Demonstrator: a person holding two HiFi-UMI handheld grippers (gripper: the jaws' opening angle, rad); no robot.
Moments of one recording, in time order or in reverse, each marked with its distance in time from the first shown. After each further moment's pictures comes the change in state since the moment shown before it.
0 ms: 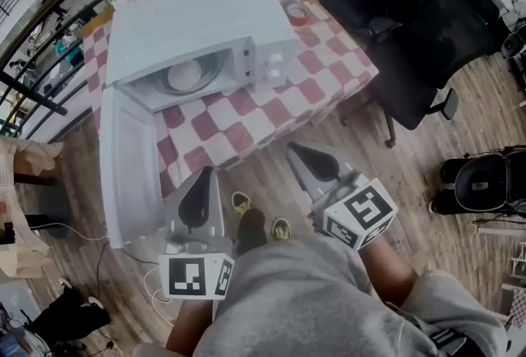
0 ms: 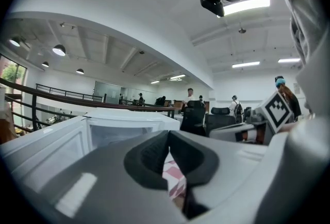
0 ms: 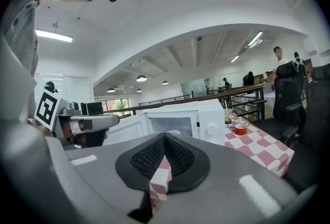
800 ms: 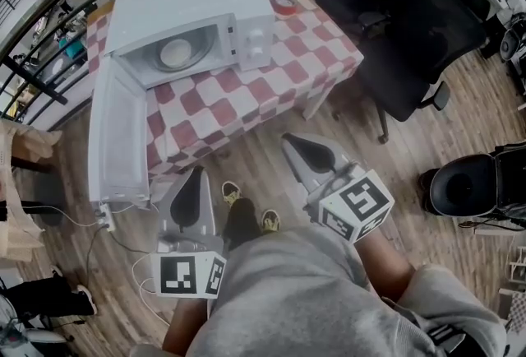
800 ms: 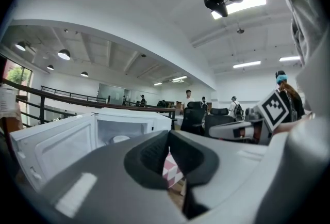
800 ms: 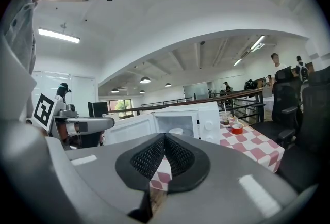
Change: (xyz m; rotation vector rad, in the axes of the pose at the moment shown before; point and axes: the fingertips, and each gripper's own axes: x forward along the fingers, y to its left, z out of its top) left arm -0.076 -0.061 -0.016 -0.002 -0.021 0.043; right arm -0.082 0.022 -0.019 -0.032 -0.036 0.022
